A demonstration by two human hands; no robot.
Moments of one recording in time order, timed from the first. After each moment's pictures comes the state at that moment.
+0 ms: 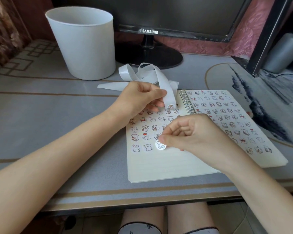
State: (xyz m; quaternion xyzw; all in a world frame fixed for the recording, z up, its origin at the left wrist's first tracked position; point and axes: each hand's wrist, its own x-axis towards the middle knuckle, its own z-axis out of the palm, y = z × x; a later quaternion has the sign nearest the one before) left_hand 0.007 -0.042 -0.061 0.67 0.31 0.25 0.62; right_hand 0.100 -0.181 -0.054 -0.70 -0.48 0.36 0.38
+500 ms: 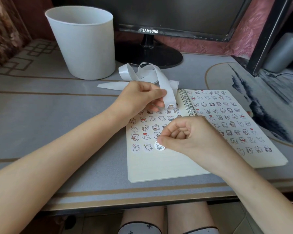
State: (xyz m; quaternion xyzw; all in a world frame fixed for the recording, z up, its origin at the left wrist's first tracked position) left_hand 0.008 -0.041 -0.061 0.67 0.32 0.25 0.62; right_hand 0.094 -0.181 -0.059 -0.72 -0.49 0.32 0.37
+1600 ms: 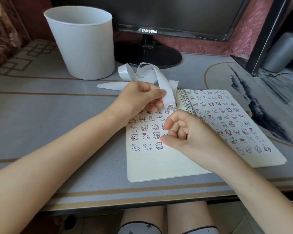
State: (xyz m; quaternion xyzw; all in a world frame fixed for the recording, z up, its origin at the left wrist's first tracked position) left_hand 0.008 -0.040 -0.062 0.68 0.32 0.25 0.61; right_hand 0.102 -0.179 -0.065 -0.73 -0.52 0.28 0.34
